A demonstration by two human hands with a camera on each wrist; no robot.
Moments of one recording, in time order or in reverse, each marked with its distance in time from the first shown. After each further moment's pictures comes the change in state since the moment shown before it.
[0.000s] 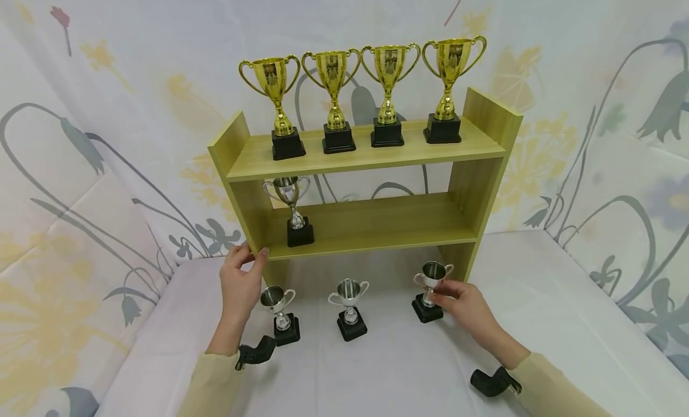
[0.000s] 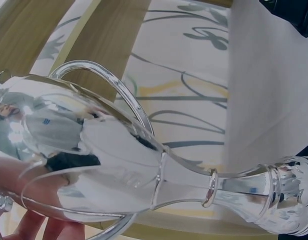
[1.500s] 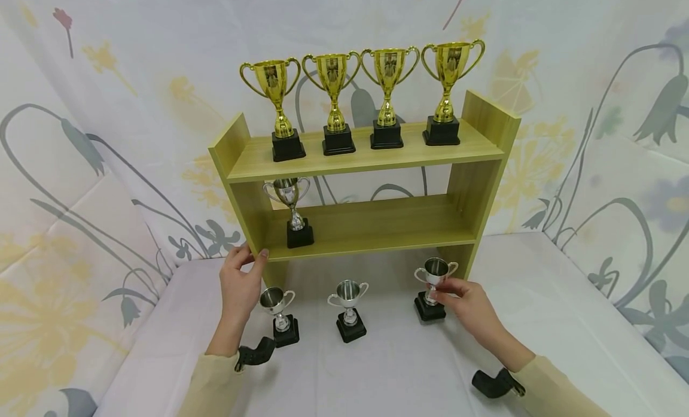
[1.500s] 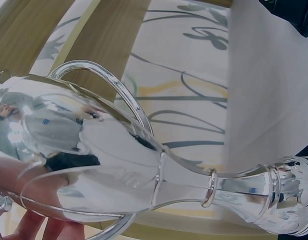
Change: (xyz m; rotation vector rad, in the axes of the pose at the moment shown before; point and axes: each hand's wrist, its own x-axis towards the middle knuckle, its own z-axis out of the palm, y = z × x) left_hand 0.001 -0.001 0.000 -0.027 0.026 0.049; right_hand -0.003 -0.011 -0.006 0.022 0.032 0.002
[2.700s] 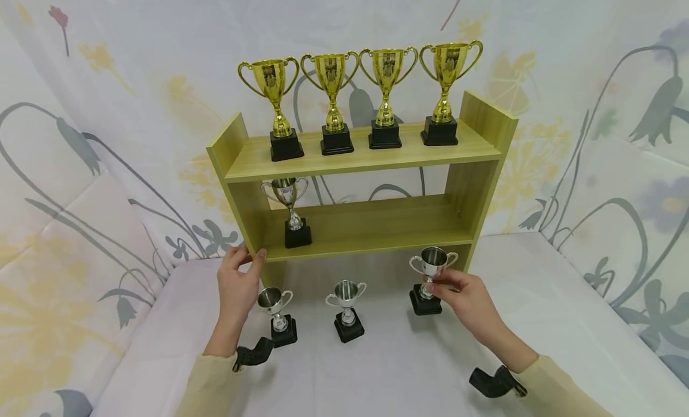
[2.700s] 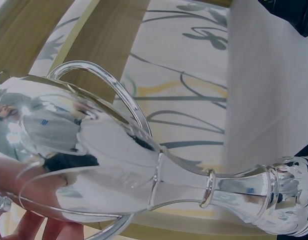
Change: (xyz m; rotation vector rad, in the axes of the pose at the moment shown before) left_hand -0.001 -0.002 0.001 -0.003 -0.008 0.005; right_hand -0.010 -0.033 -0.003 0.092 0.004 -0.127
